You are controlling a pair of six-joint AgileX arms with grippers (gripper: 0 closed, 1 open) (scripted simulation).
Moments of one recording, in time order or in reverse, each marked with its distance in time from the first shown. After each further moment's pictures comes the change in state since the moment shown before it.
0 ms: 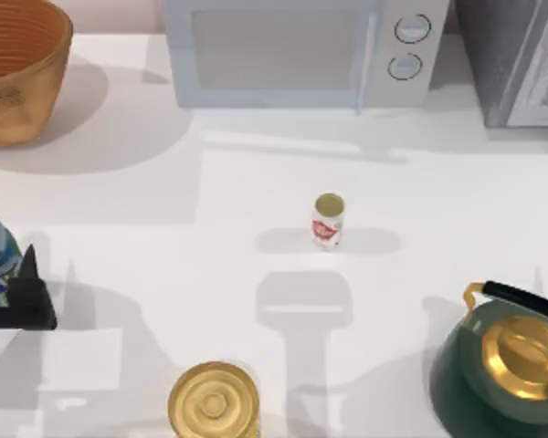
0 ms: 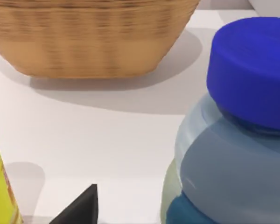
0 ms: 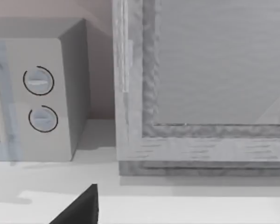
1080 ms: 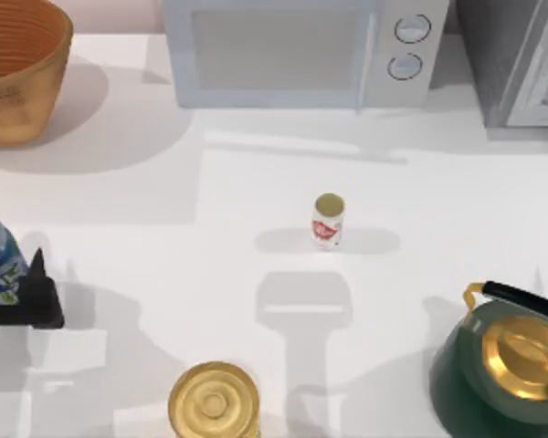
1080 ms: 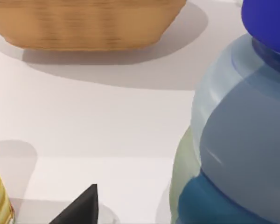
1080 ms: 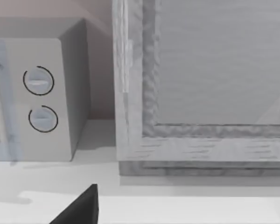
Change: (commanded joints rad) left arm -0.007 0.263 0.117 0.134 -0.003 0.000; right arm 0.000 0.000 0.000 0.000 0.000 0.000
